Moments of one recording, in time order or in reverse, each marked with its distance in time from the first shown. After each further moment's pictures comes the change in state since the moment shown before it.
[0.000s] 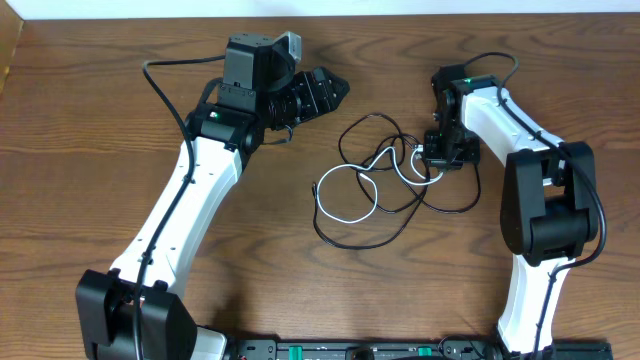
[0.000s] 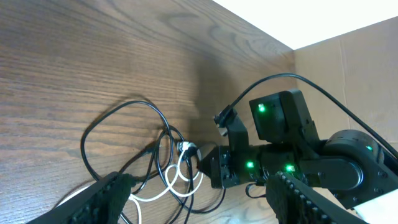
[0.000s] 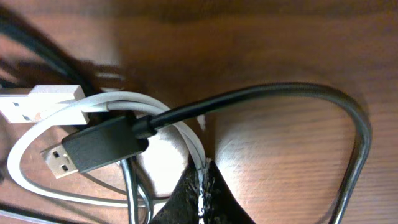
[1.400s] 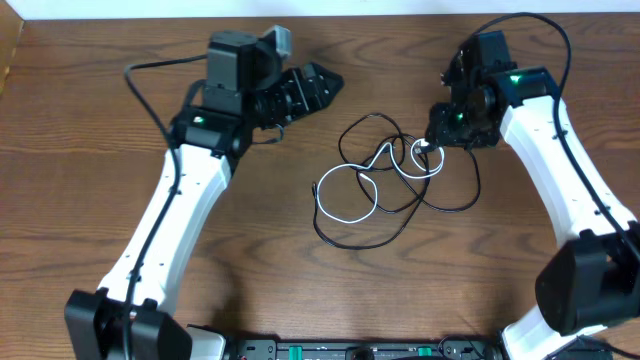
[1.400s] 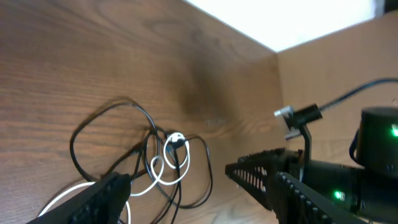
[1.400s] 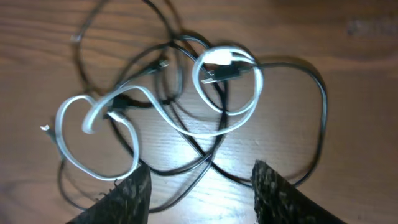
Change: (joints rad) left arm 0.025 -0.051 0.001 -0.007 0.051 -0.005; right arm 0.008 -0.373 -0.006 -0.022 -0.143 -0.070
